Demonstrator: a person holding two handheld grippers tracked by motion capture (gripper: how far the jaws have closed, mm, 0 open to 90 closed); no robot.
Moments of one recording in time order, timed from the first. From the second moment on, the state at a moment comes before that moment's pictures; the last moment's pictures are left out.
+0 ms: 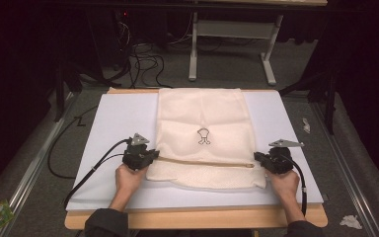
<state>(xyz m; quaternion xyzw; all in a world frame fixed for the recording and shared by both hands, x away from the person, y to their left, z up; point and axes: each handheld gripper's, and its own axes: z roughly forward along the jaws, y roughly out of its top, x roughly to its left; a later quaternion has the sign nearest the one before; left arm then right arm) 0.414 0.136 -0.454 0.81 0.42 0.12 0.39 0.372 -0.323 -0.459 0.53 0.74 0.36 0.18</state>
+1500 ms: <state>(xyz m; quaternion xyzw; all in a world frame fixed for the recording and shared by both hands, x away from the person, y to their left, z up) 0.390 0.173 -0.460 0.80 0.45 0.13 0.37 0.363 -0.288 -0.460 0.50 0.76 0.37 0.15</state>
